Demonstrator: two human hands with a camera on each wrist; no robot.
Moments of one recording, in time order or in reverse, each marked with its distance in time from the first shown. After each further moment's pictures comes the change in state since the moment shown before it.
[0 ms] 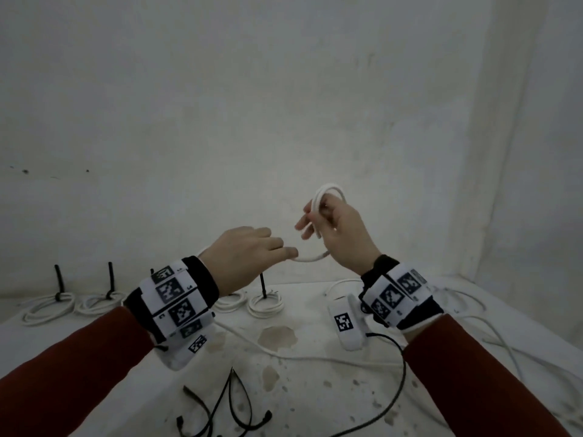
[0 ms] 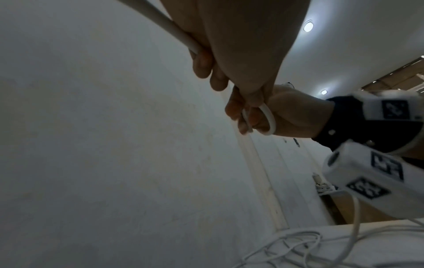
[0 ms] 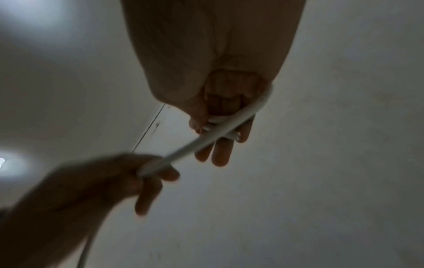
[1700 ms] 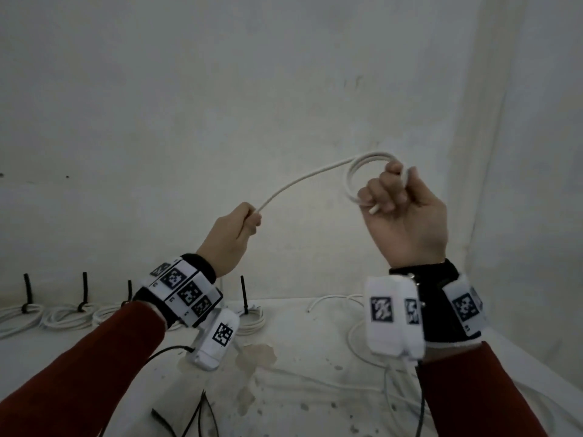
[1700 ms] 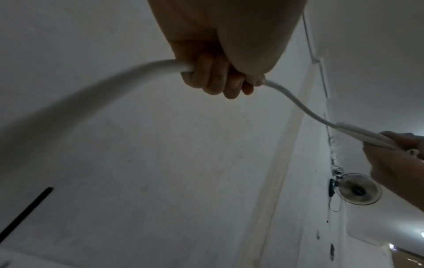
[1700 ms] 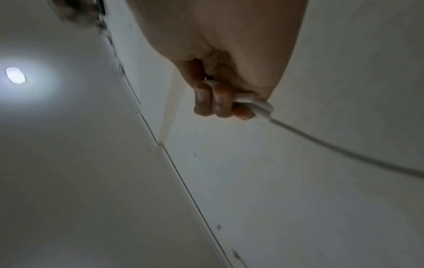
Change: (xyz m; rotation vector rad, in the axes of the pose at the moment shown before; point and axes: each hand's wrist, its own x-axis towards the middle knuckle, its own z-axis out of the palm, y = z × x) left_hand 0.033 -0.016 0.025 -0.854 0.269 -0.746; right_hand 0.005 -0.045 -0.081 1.440 0.154 0.024
